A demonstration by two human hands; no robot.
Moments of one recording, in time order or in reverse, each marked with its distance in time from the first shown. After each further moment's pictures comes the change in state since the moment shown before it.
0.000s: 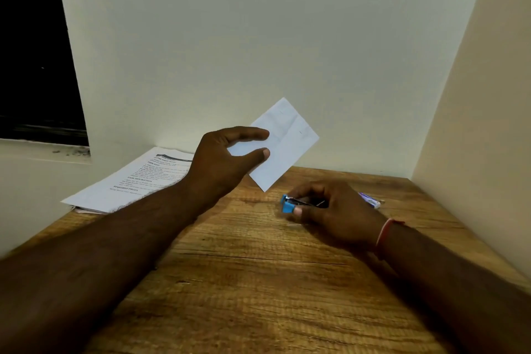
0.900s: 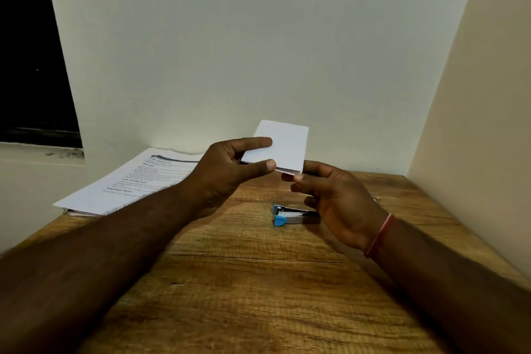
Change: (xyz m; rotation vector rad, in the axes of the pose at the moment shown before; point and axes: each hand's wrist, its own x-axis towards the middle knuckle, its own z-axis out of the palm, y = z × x) left_hand 0.001 -0.009 0.010 -0.344 -0.239 -0.231; right_hand 0.000 -0.021 0.005 0.695 0.091 0.100
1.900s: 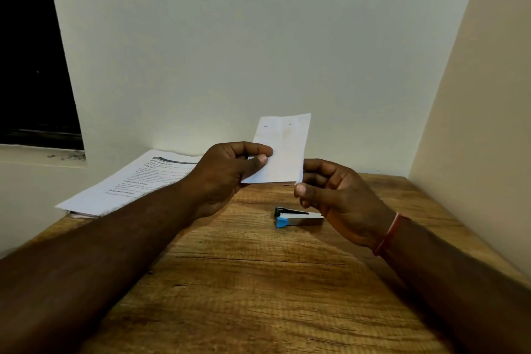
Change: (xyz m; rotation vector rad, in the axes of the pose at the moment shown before) left_hand 0.005 0.003 0.003 -0.135 0.059 -0.175; right_hand 0.002 -0.002 -0.013 0.005 -0.209 -0.165
